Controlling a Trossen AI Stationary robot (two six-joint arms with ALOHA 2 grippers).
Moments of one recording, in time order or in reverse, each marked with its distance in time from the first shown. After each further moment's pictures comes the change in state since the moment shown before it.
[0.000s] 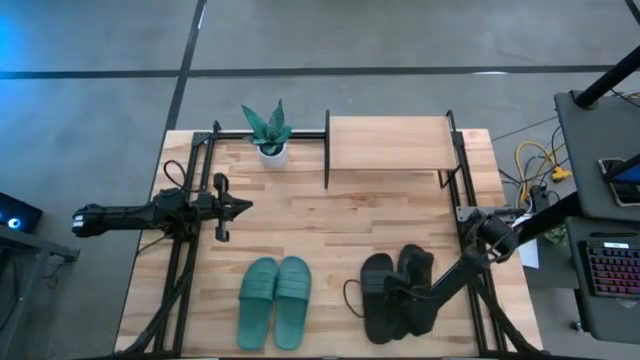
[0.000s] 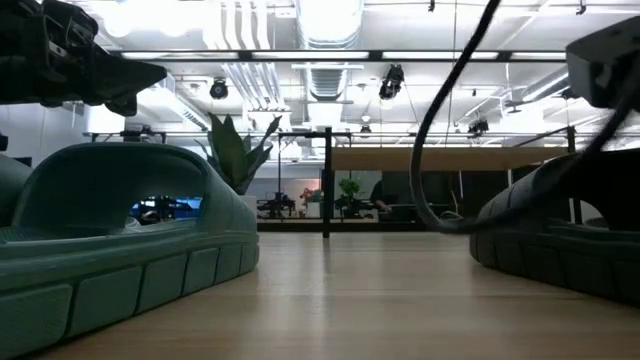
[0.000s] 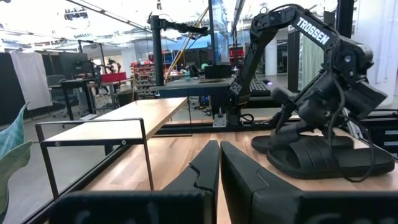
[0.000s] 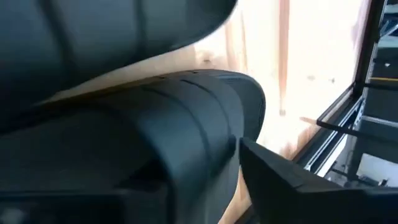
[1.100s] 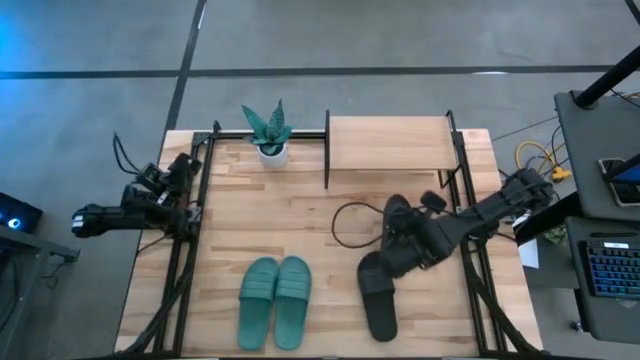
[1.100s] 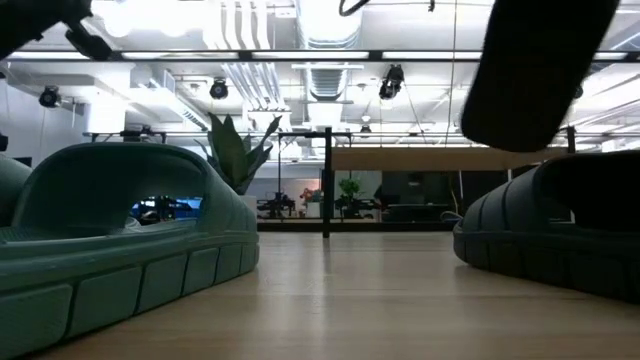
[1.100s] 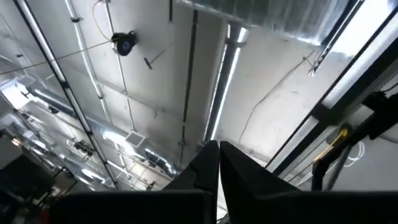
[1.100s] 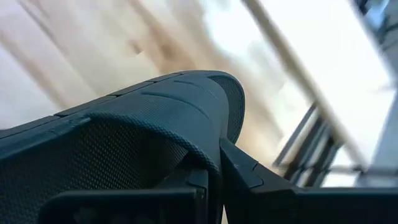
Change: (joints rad) left arm 0.000 0.010 0.007 0.903 -0.231 -0.443; right arm -0.306 -0.473 -0.001 -0.097 0.338 0.003
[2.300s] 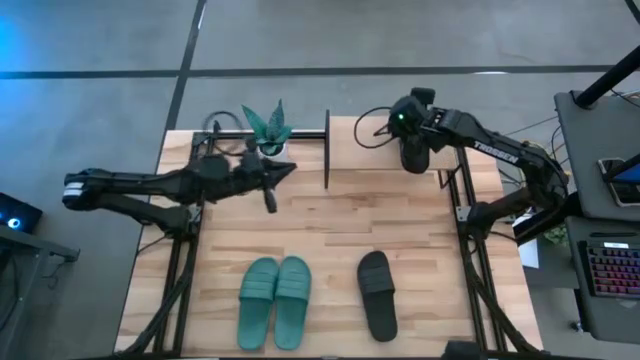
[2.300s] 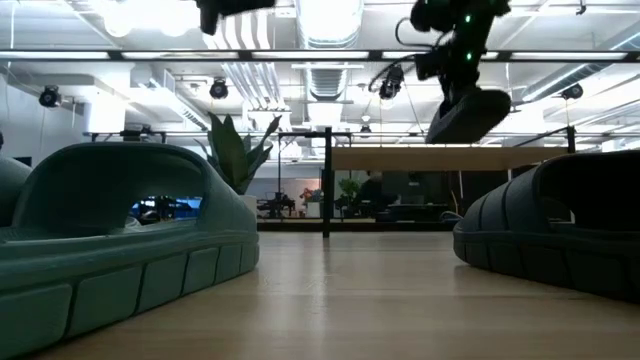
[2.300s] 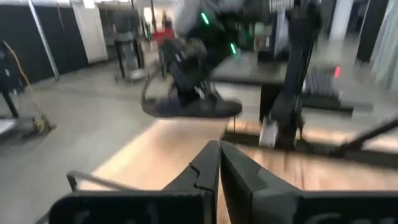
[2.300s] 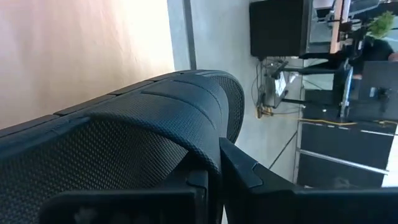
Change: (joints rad) left arm 0.001 0.913 0.850 -0.955 -0.016 0.372; right arm -1.053 -0.189 -0.093 0.723 -0.005 -1.824
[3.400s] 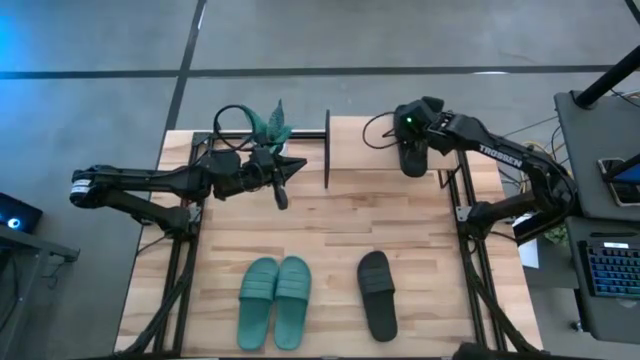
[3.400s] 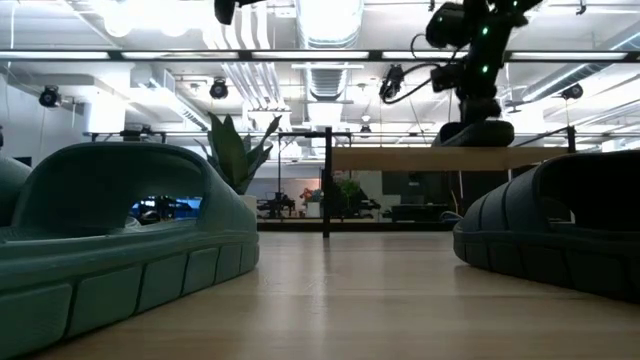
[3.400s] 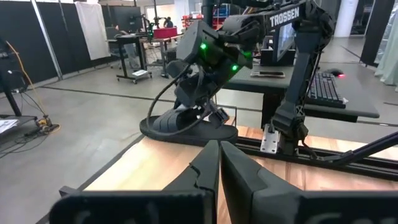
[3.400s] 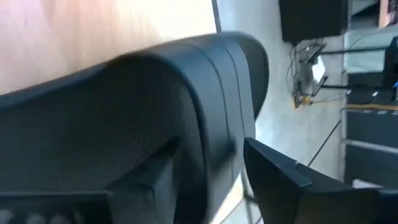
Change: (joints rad) left arm 0.002 0.091 0.118 -0.012 -0.015 -0.008; right arm -0.056 -0.073 -0.123 -0.024 -0.111 0.134
